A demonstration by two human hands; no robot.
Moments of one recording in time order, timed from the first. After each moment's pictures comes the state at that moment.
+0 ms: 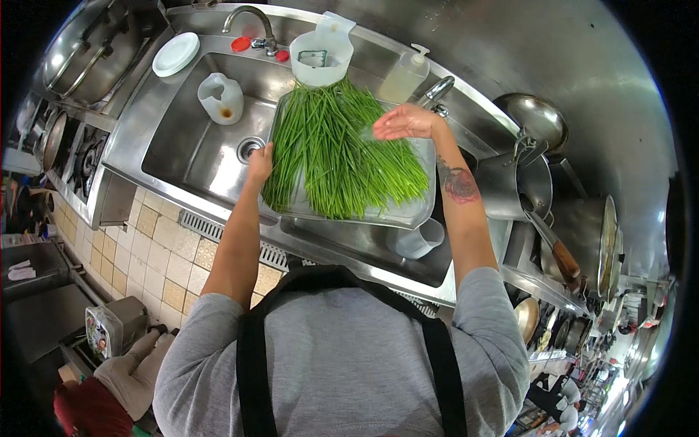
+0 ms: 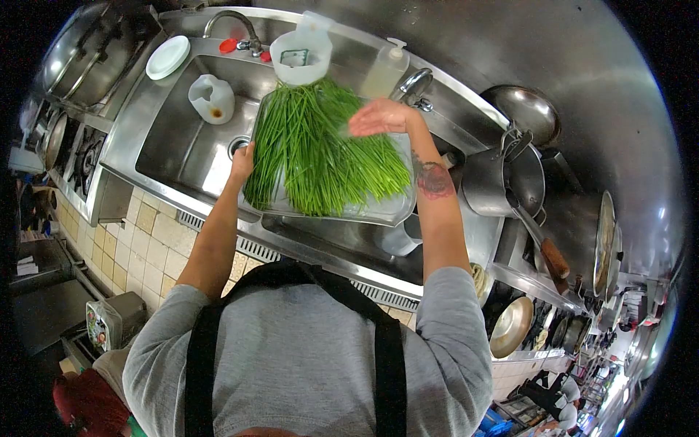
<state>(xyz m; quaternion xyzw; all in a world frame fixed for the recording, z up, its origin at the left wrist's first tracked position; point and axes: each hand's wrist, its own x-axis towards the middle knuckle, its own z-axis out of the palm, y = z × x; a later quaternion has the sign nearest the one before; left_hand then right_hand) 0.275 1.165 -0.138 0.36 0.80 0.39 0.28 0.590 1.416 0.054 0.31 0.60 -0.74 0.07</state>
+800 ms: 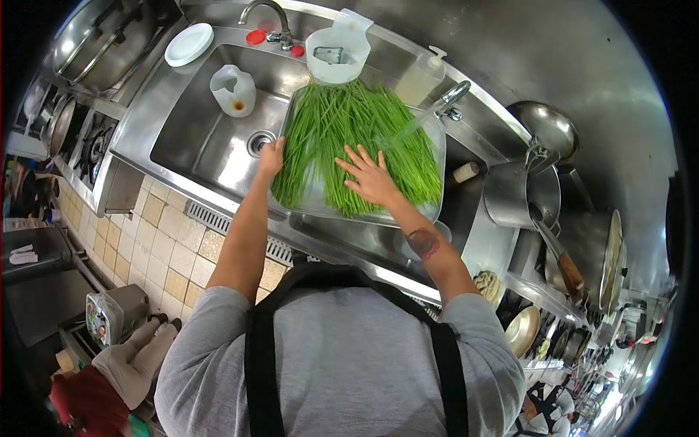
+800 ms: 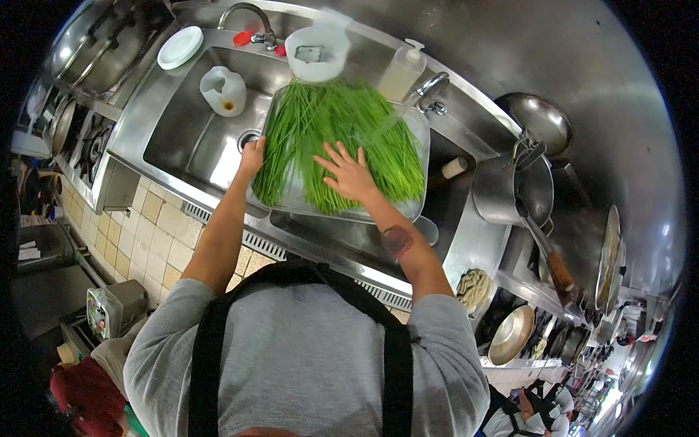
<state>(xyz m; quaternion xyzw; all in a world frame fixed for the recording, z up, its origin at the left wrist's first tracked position) 0.274 1.165 -0.133 0.37 0.80 0.40 0.26 0.565 1.254 -0.045 0.25 0.97 -0.04 0.03</state>
